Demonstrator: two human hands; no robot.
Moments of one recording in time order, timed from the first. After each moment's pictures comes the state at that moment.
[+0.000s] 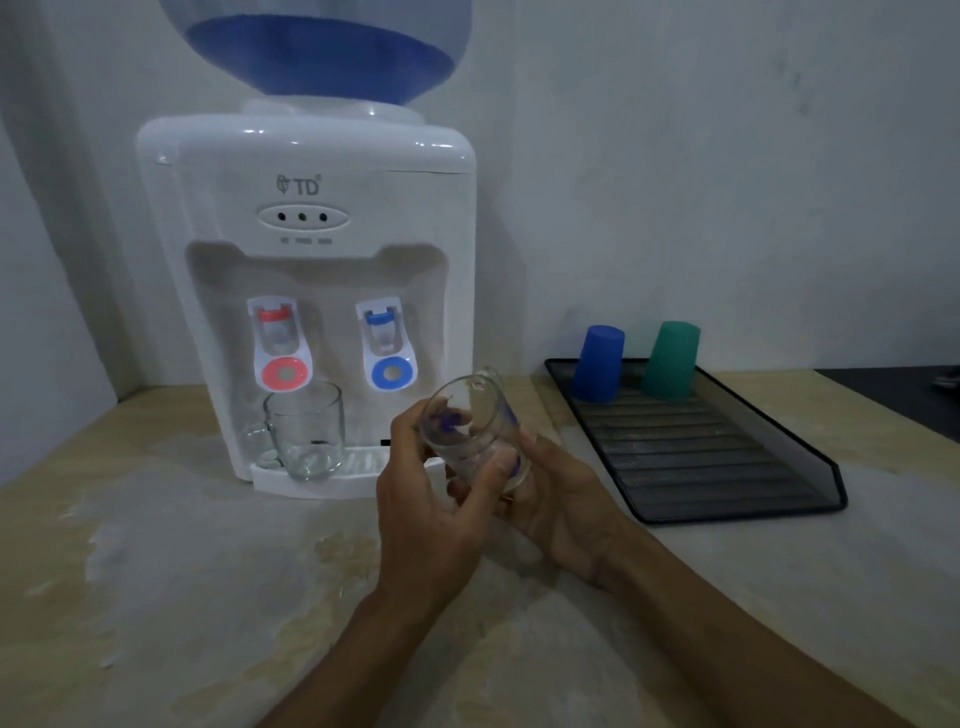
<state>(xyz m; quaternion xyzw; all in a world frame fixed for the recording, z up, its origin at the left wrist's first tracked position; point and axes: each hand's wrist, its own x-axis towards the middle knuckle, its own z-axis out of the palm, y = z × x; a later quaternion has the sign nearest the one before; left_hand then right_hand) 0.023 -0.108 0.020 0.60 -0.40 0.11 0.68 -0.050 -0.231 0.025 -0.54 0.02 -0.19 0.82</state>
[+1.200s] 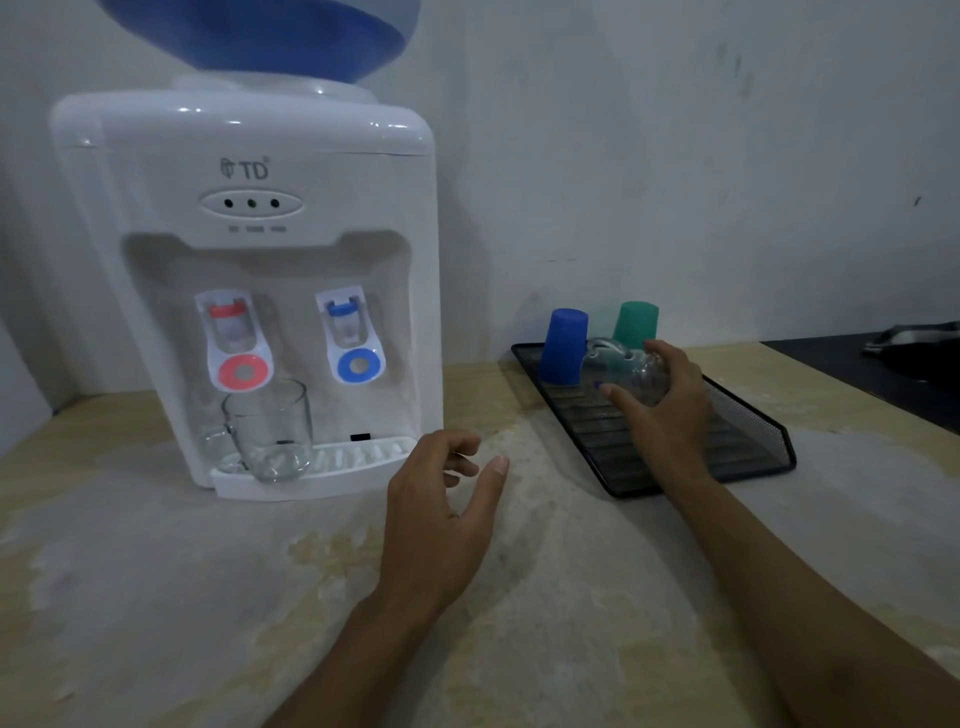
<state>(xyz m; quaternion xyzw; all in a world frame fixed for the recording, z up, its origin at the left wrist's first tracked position) 0.023 -0.118 0.000 0.68 -0.43 0.06 0.59 -0.093 -0.369 0.011 -0.71 0.33 -0.57 0.26</state>
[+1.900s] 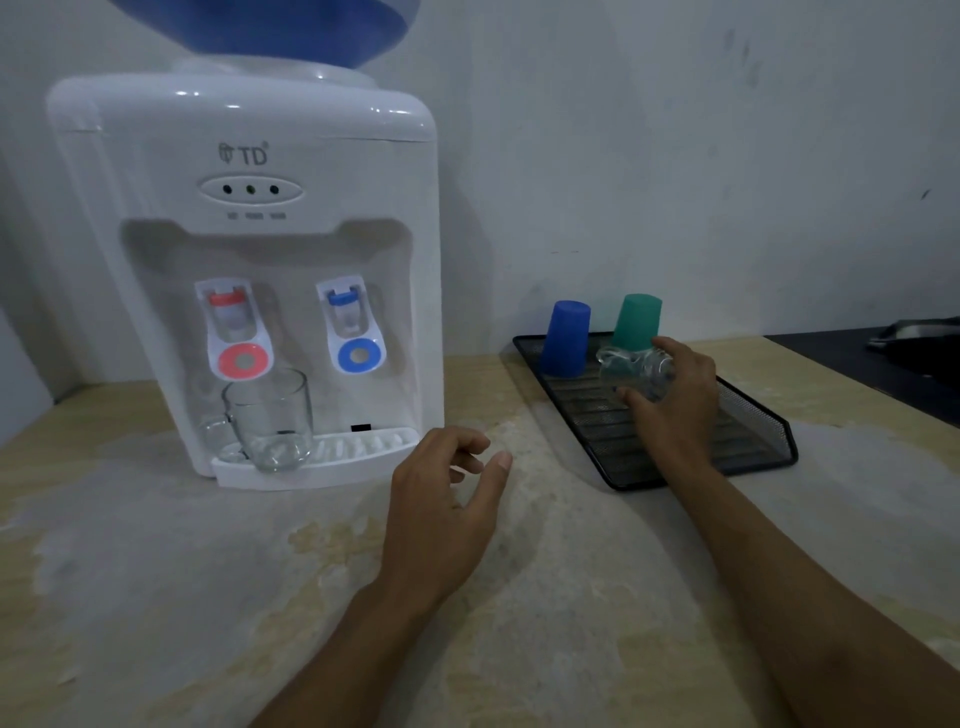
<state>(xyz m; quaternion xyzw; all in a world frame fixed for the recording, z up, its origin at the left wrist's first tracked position) 0.025 -0.119 -0.004 0.68 -0.45 0.07 0.58 -0.097 -0.378 0.007 -0.72 0.39 -0.53 0.19</state>
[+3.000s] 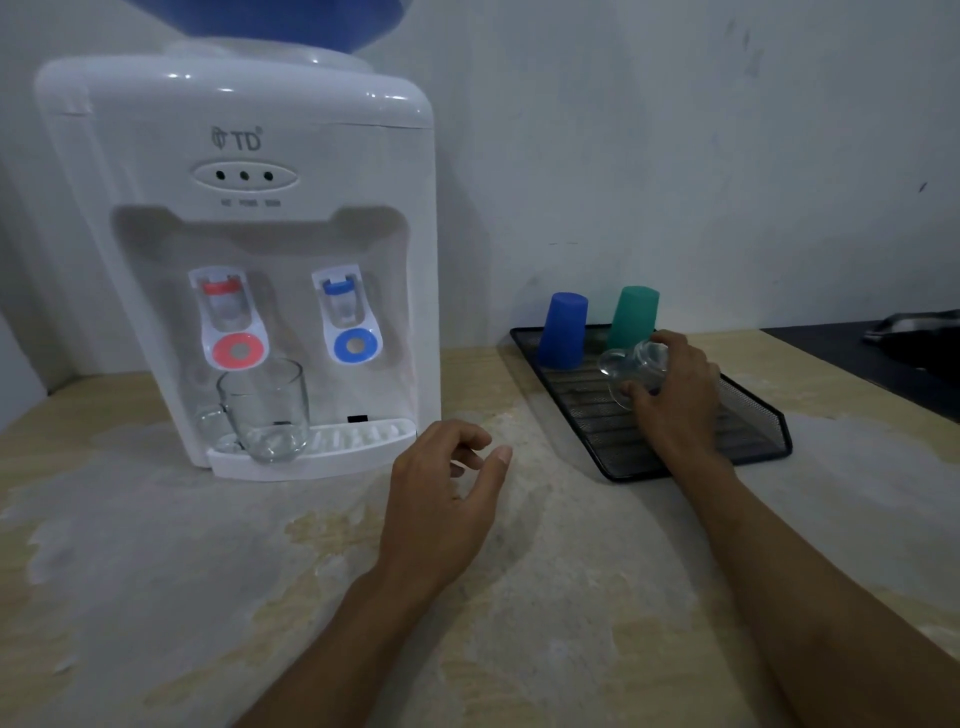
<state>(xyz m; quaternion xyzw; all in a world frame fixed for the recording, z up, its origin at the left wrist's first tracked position) 0.024 -0.120 -0.004 0.68 -0.46 0.07 0.56 -0.103 -0.393 0.002 -0.77 0.40 -0.48 0.09</state>
